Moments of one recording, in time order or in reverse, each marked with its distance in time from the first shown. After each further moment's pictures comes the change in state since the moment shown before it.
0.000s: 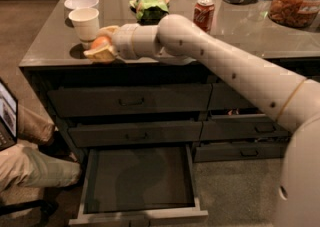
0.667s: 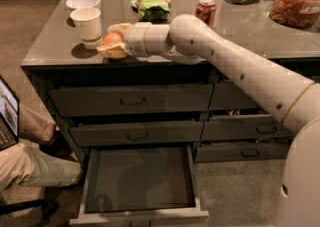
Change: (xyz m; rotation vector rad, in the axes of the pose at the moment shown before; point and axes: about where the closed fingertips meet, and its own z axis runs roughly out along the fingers) arm 0.019 -0.029 -0.021 0.049 0.004 0.023
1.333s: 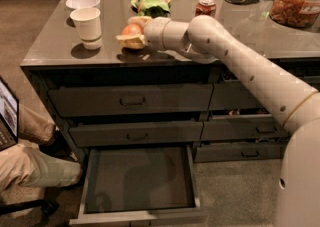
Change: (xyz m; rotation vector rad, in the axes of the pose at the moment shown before) arm 0.018 -0.069 -0.033 0.129 -0.055 0.013
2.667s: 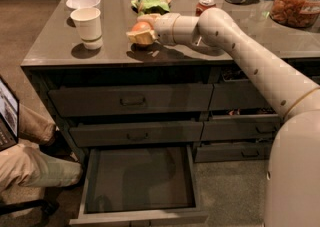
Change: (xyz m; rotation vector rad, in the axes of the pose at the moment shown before) arm 0.012 -0.030 -0.014 -0.020 0.033 0.052
